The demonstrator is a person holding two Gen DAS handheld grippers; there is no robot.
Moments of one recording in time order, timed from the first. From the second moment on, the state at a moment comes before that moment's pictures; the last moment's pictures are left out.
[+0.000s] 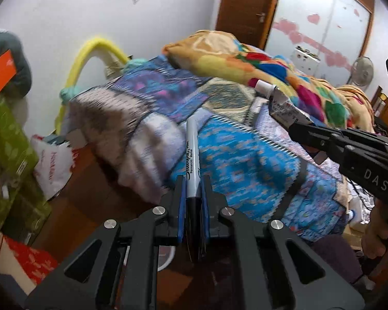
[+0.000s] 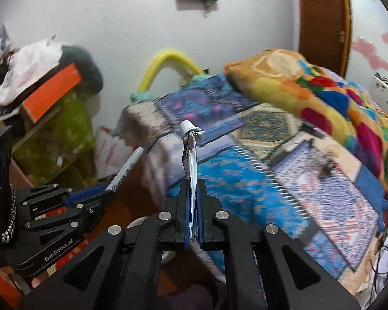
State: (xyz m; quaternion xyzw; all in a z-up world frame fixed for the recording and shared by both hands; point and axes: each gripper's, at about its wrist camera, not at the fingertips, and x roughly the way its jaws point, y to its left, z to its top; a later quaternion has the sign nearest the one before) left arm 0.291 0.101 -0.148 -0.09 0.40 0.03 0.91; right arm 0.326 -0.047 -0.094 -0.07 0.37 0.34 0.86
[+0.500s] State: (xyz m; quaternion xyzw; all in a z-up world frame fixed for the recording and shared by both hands) left arm 0.271 0.190 -0.250 -0.16 0.47 0.09 0.86; right arm 0.317 0.062 -0.184 -0.14 0.47 0.38 0.78
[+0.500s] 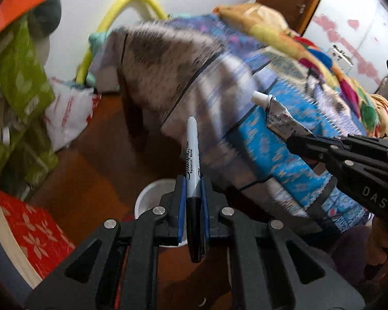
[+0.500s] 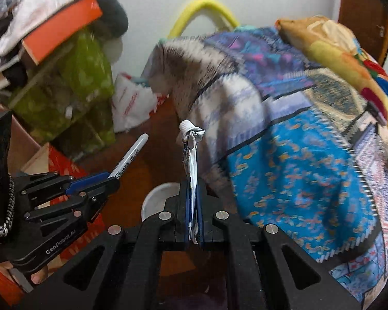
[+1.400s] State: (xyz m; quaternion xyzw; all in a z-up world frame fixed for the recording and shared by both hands) left arm 0.280 0.223 -0.324 -0.21 0.54 0.13 0.80; right arm 0.330 0.106 -0.248 -0.17 0.55 0.42 0.70
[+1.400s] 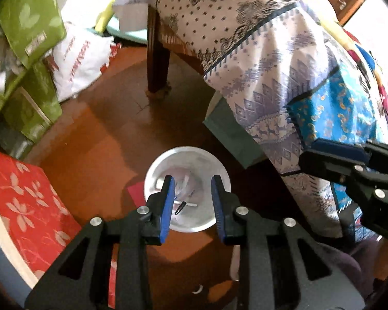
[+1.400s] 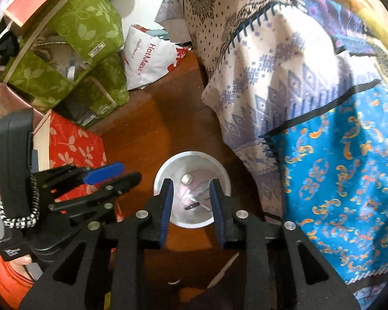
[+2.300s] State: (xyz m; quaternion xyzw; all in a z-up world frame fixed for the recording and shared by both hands) left arm 0.290 0.104 -0.154 -0.11 0.42 0.09 0.90; right arm 0.334 -0.052 -0.123 -0.08 0.44 0.36 0.82
